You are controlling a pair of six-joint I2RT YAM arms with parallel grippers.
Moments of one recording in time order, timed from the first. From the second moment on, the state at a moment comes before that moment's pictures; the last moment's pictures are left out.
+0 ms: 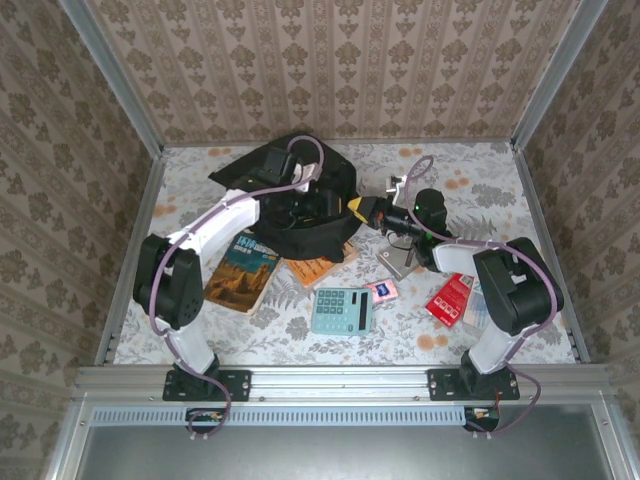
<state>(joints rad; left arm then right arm) -0.54 1.77 1.43 -0.53 0.54 -0.49 0.30 1.70 0.76 0.91 -0.76 1.27</state>
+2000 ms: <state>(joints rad) -0.50 1.92 1.97 -0.89 0.48 -0.30 0.42 1.67 1.17 -0.09 -0.43 0.91</state>
